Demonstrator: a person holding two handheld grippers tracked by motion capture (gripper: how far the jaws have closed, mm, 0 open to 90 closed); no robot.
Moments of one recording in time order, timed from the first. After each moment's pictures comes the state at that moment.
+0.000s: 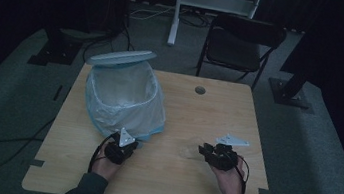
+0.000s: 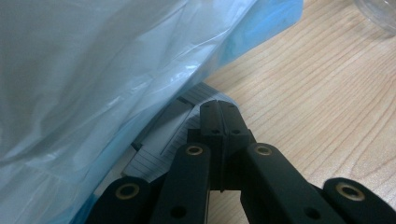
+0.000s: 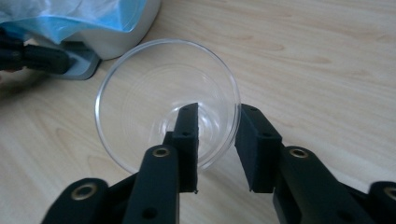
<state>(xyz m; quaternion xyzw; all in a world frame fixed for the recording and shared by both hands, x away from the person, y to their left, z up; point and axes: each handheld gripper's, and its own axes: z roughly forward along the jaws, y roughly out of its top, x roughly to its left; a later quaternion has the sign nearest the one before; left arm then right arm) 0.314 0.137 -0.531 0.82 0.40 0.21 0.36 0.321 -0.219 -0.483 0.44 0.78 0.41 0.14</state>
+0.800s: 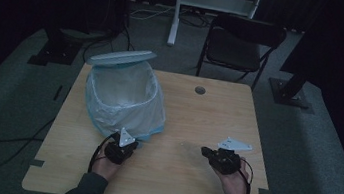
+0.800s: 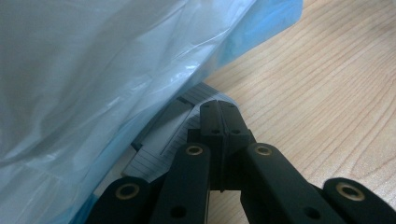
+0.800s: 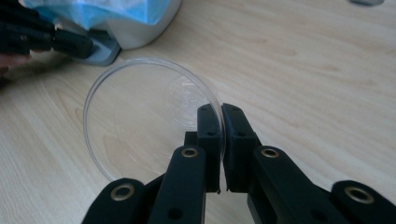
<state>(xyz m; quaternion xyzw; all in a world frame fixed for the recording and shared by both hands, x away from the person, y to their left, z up) 0.314 0.137 -0.531 0.82 0.40 0.21 0.36 0.309 -0.225 -0.475 0.39 0.80 0.42 0.15</state>
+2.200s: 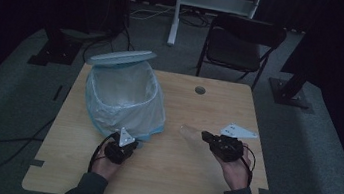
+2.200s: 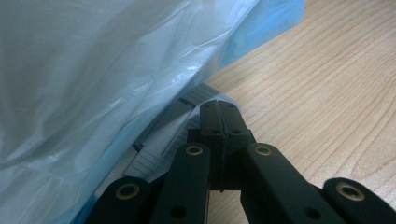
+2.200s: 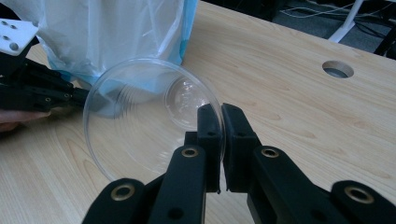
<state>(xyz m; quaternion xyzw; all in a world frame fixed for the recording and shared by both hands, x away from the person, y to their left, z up) 0.315 0.137 -0.531 0.82 0.40 0.21 0.36 0.322 -0.214 -0.426 0.37 0.79 0.46 0.18</state>
